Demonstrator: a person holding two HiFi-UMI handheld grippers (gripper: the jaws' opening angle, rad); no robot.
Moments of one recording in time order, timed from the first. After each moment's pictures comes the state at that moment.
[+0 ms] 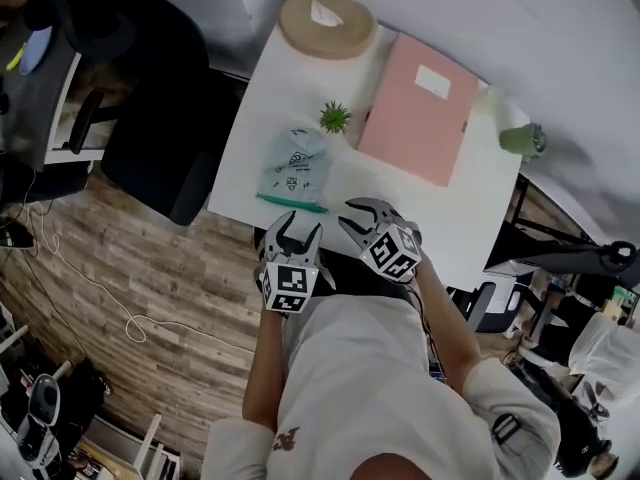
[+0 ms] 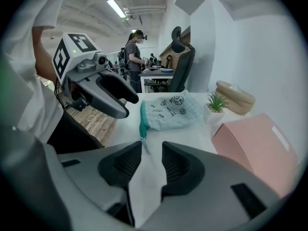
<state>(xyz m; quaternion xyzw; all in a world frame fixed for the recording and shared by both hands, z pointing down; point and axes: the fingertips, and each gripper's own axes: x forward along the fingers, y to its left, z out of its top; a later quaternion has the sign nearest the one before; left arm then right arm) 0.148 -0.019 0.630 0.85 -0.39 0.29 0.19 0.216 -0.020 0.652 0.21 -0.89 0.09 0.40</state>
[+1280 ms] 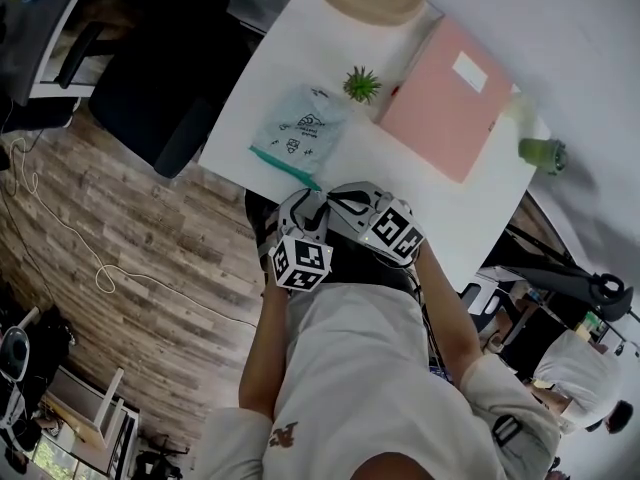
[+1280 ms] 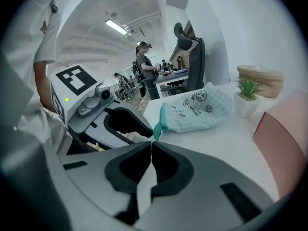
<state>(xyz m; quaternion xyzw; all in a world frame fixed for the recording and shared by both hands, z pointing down) 0.172 0.003 0.681 0.83 -0.40 0.33 0.22 0.174 0.001 0.661 0.09 -0.92 0.19 0.32</state>
